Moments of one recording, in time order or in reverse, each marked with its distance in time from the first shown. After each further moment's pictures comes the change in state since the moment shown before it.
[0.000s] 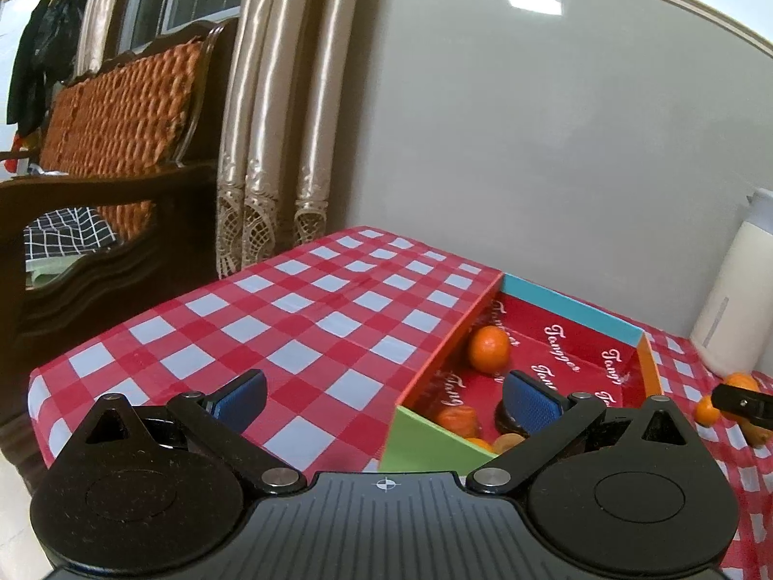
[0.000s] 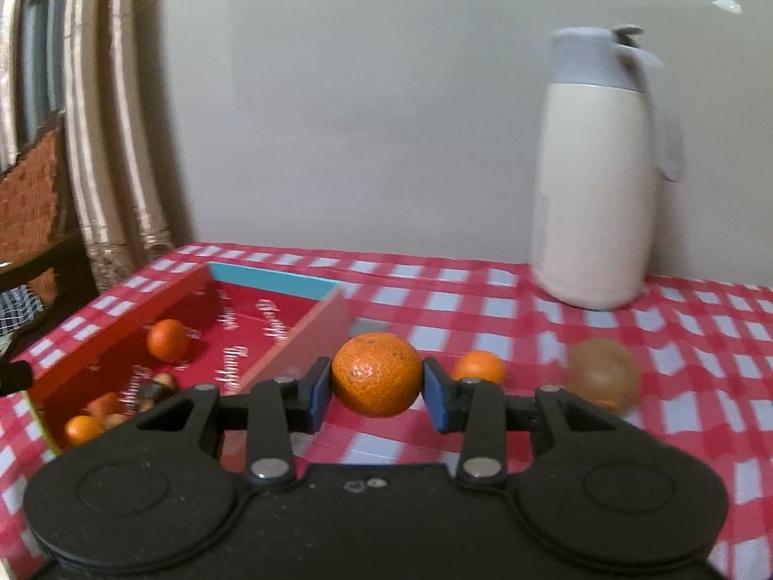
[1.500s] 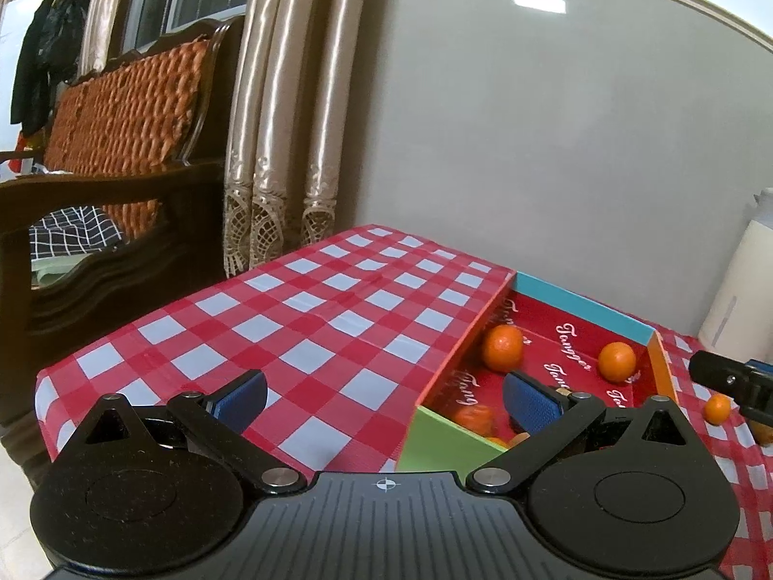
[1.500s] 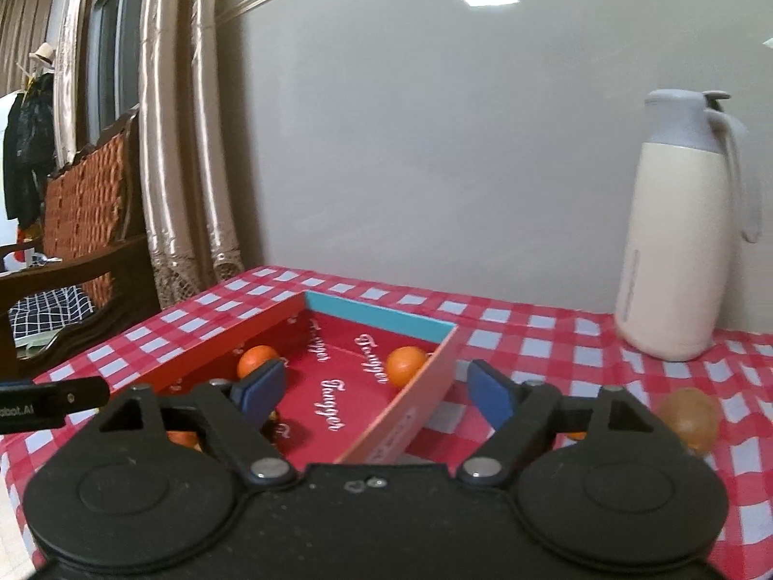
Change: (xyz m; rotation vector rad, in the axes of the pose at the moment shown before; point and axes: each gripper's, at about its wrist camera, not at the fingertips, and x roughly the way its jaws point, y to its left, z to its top) left arm 0.003 0.004 -0.001 0.004 0.002 0.009; right arm -0.006 0.042 0.005 -0.077 -0.086 0.076
